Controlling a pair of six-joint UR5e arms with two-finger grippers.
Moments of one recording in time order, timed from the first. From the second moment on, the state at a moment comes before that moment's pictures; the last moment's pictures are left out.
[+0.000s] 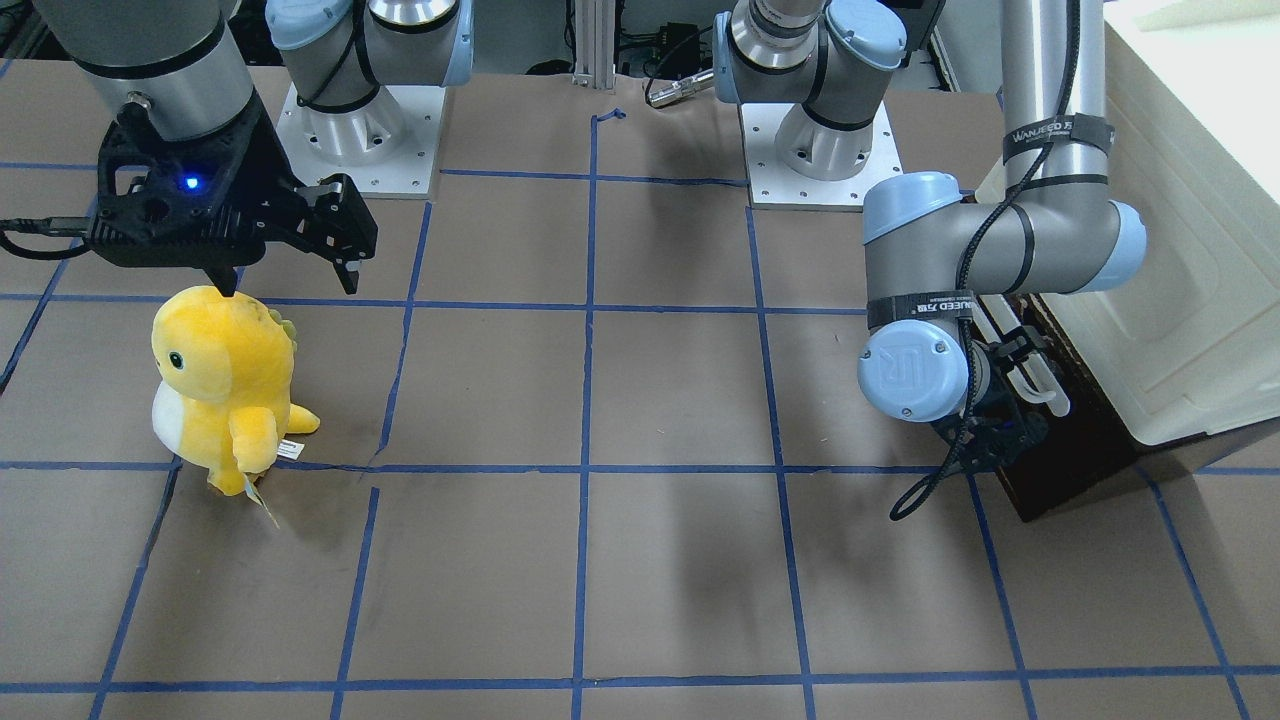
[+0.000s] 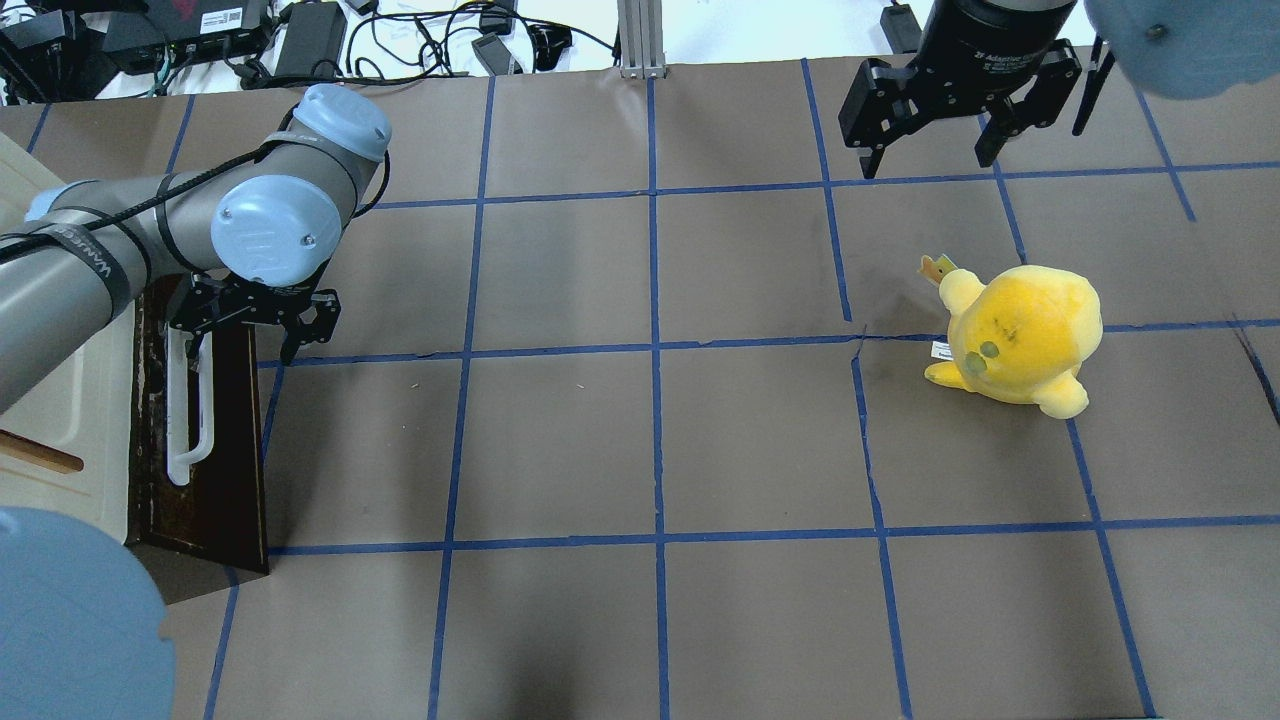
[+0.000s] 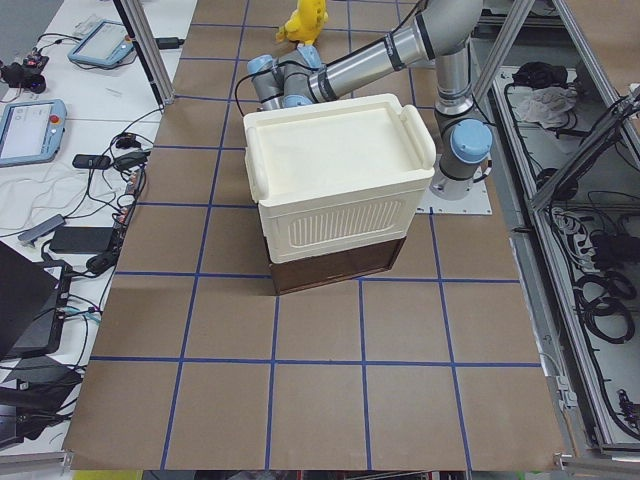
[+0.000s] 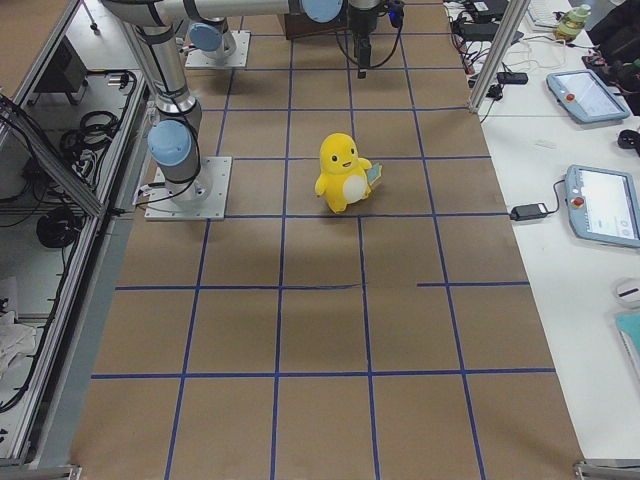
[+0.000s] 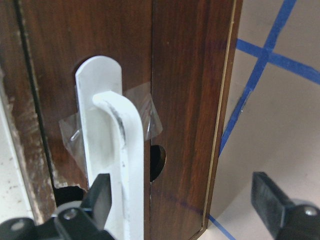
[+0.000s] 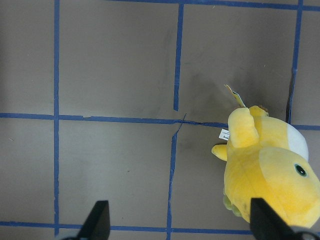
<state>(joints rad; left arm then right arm) -1.52 -1.95 -1.72 -1.49 2.28 -0.49 1.60 -1.48 1.44 -1.57 -1.58 -0.02</state>
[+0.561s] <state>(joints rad) -1.52 -1.95 -1.73 -1.50 2.27 -0.48 1.60 -1.48 1.44 -1.57 -1.58 -0.02</state>
